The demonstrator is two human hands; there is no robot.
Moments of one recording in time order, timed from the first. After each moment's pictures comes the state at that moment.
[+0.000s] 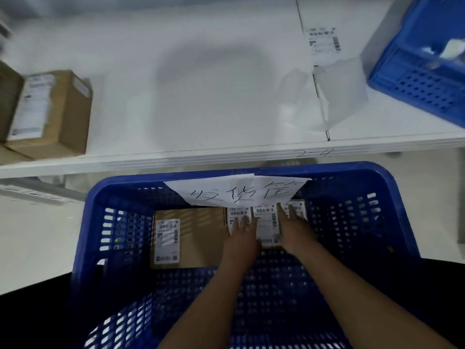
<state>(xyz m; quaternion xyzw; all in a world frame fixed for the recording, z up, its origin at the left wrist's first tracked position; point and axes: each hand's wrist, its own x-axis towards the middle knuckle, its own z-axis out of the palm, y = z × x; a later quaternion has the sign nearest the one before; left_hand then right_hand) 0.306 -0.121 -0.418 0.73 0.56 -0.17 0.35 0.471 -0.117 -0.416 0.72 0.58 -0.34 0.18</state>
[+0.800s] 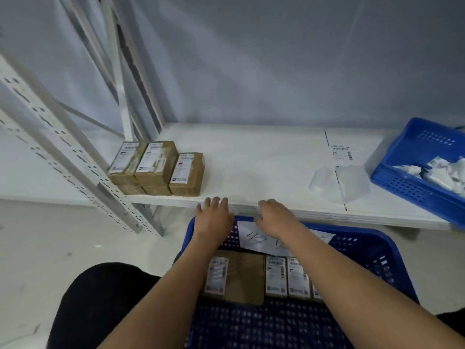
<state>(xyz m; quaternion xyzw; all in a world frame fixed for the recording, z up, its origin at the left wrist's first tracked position) 0.135 -0.066 -0.149 0.71 0.69 -0.02 0.13 0.315 -0.047 -0.151 0.62 0.75 -0.24 0.05</state>
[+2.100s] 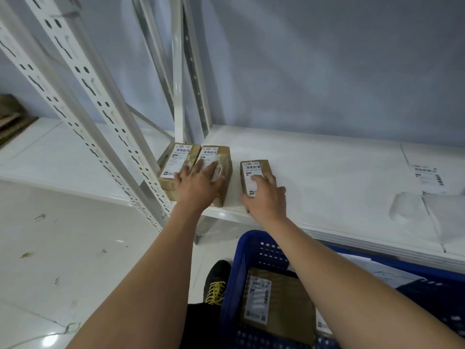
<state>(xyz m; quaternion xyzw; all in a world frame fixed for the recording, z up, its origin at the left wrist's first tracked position) -0.052 0.029 -0.120 0.61 0.78 0.09 0.09 0.123 0.035 -0.154 0.65 0.70 -0.22 -0.21</state>
